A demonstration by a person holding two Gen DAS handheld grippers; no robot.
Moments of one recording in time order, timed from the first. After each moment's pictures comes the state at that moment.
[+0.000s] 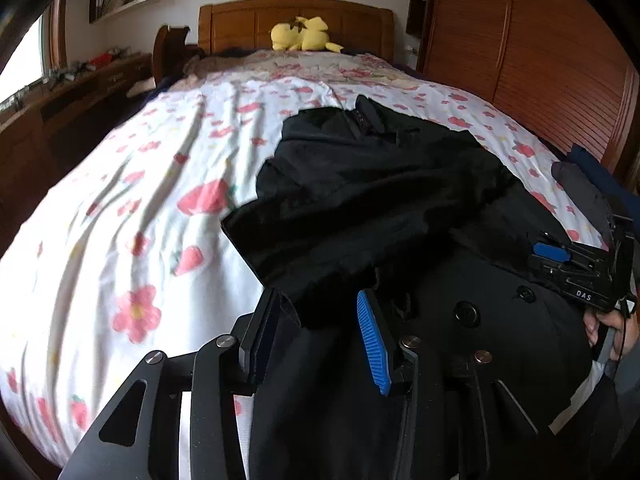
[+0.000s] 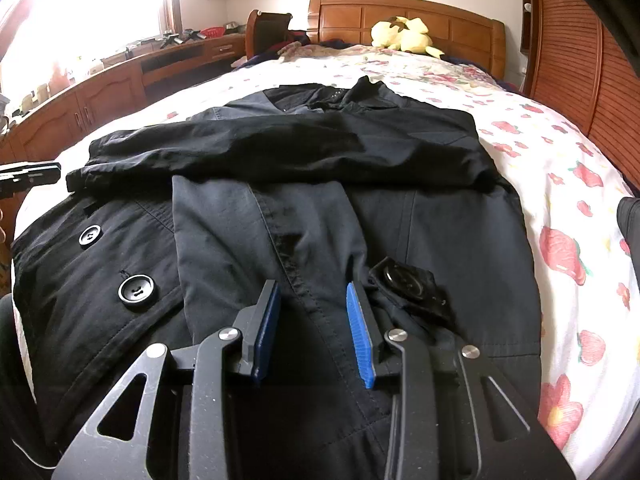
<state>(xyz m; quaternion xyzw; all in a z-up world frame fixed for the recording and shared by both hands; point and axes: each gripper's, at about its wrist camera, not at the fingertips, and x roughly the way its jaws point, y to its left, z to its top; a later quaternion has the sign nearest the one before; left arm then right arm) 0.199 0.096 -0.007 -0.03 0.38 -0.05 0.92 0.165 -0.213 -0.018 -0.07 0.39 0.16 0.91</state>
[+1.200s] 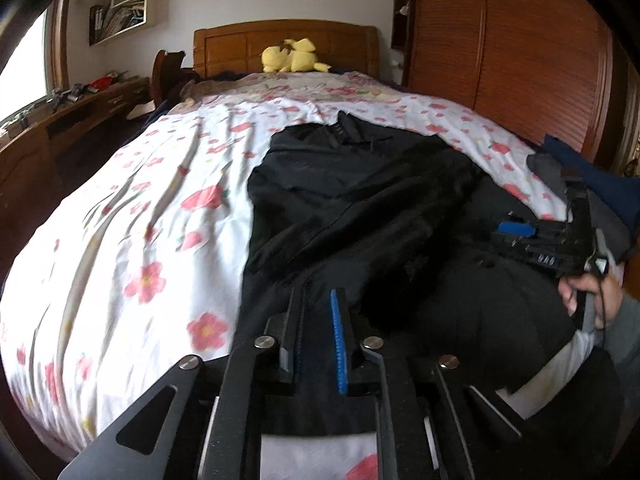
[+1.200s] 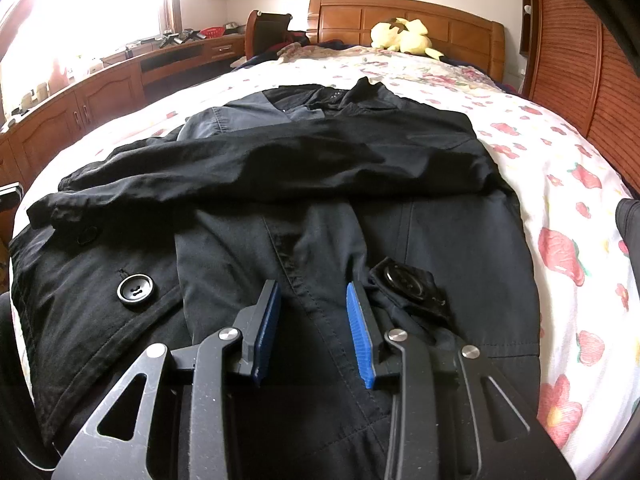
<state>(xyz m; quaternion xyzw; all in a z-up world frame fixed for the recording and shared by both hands) 0.122 0.074 0.010 0.00 0.34 -0.05 0.94 0.165 -0.211 -0.017 -0.07 0.39 0.16 0.91</state>
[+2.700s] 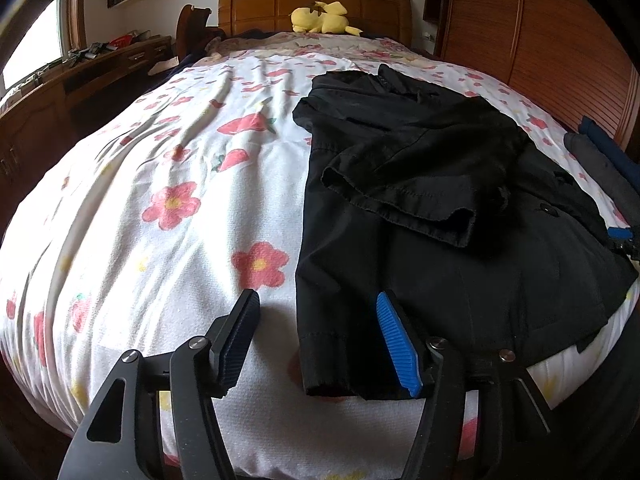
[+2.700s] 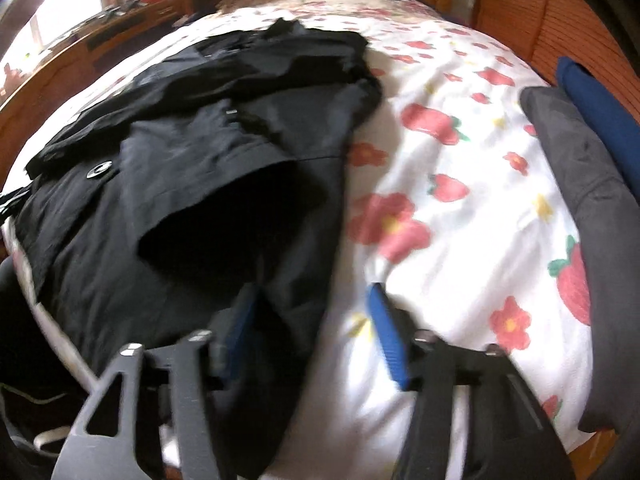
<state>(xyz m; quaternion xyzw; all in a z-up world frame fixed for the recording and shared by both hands) 0.133 0.104 -0.035 -0.02 0.40 -0.01 0.92 0.095 -0.327 -0.009 -0.04 0.50 0.06 0.86</state>
